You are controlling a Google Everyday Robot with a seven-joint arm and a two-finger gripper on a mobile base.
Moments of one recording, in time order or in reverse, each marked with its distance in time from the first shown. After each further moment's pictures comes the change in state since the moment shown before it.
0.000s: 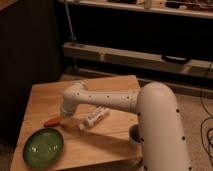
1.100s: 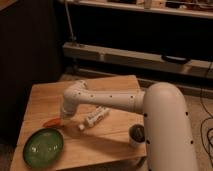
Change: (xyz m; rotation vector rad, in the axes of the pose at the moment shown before) arm 0.006 -0.016 -0.021 0.004 0.007 -0.014
